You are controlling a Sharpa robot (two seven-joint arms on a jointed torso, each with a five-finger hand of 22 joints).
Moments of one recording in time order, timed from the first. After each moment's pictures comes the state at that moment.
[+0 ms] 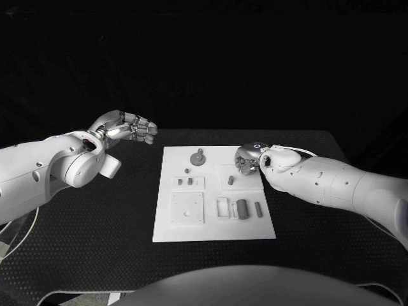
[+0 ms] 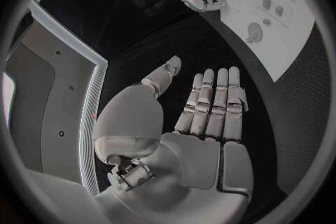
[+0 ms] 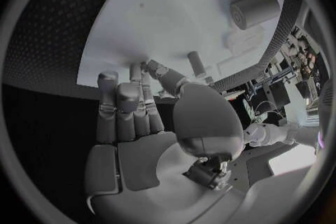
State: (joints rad) left arm 1.24 -0.80 -0.13 1.31 -0.41 -0.16 0.21; left_hand 1.06 -0.09 0.50 -0.28 0.05 0.82 0.20 0.24 0.50 1.04 0.17 0.10 0.16 0.80 0.18 0.39 0.47 0.06 0.88 0.08 0.07 0.79; right arm 0.99 -0.51 -0.09 0.86 -1.68 -0.25 -0.04; right_hand 1.12 -0.04 0.67 -0.29 0.11 0.97 0.14 0.30 0.52 1.22 0.05 0.20 0.31 1.25 -0.05 1.31 0.85 0.20 1.15 -0.02 0.91 1.31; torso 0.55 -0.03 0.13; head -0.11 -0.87
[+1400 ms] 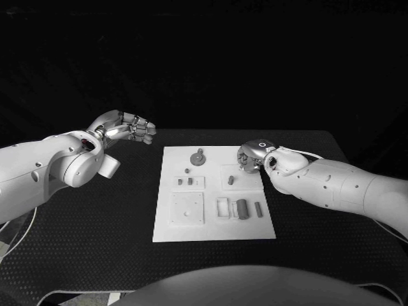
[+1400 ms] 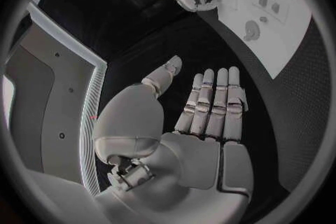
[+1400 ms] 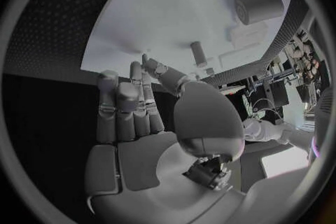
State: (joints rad) left arm 1.24 -0.81 -0.13 1.30 -0.43 -0.16 0.20; left_hand 1.06 -0.09 0.50 -0.28 0.05 0.82 0.20 0.24 0.50 1.04 0.17 0.10 0.16 0.80 0.18 0.39 0.47 0.07 0.88 0.08 0.07 0.79; right arm 0.98 -0.57 -0.09 0.94 -1.69 -0.39 -0.07; right_hand 1.14 -0.05 0.73 -0.29 0.11 1.01 0.12 0.32 0.53 1.25 0.05 0.20 0.33 1.26 -0.06 1.30 0.85 0.19 1.16 -0.03 0.92 1.31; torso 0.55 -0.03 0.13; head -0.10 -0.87
